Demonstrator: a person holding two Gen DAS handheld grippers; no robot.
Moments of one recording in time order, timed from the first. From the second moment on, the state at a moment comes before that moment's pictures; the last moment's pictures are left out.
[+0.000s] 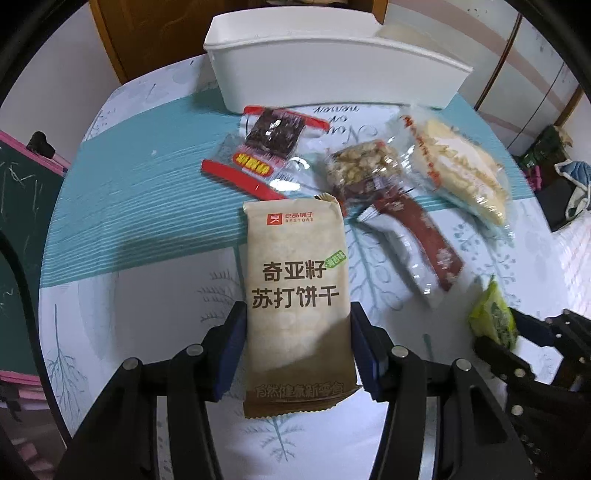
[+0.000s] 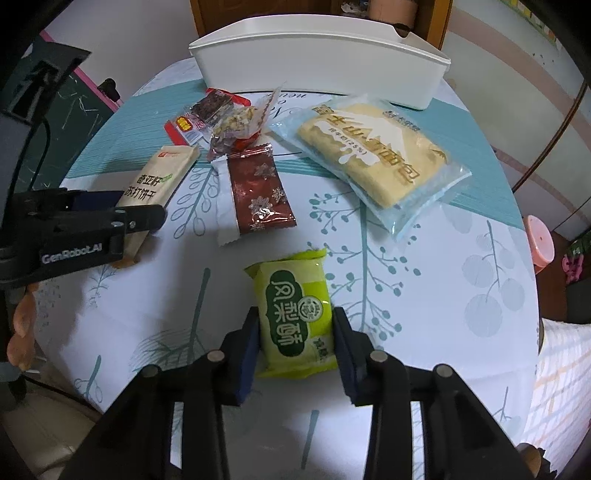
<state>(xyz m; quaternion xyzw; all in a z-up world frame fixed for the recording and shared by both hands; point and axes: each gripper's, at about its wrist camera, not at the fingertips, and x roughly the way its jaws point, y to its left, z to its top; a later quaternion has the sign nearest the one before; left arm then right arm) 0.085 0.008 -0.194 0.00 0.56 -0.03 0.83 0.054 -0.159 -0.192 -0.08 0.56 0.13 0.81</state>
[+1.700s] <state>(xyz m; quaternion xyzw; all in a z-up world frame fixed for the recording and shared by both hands) 0.336 0.004 -0.046 0.03 0.49 0.00 0.87 0.326 -0.135 -0.083 -0.07 0.50 0.09 0.86</state>
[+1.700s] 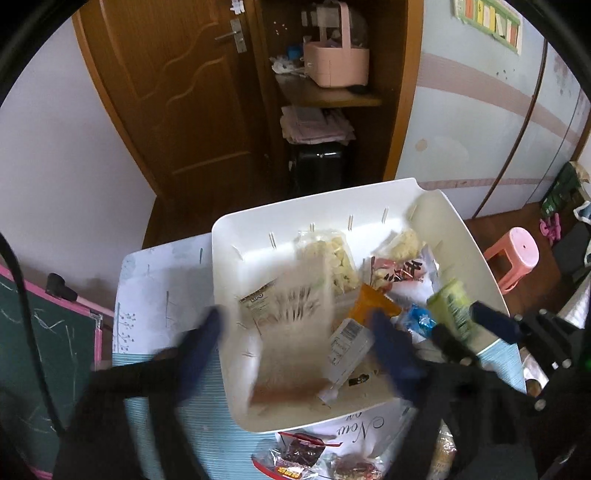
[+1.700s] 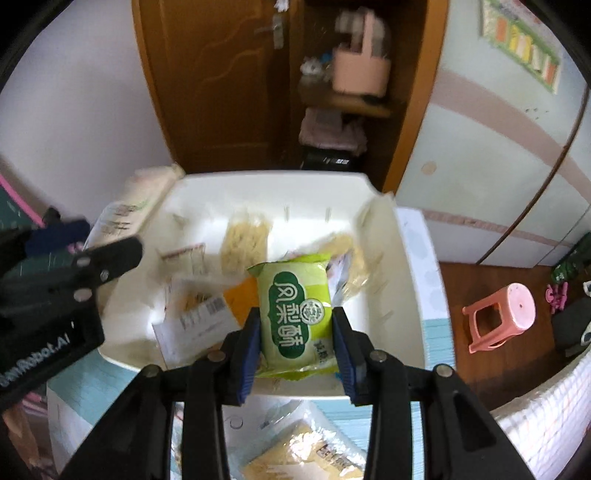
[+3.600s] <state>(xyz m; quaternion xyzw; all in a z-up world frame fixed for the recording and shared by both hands) 0.098 0.000 -0.050 -0.03 0.40 -0.07 0.91 0.103 -0.235 -0.063 0.05 0.41 0.05 0.91</state>
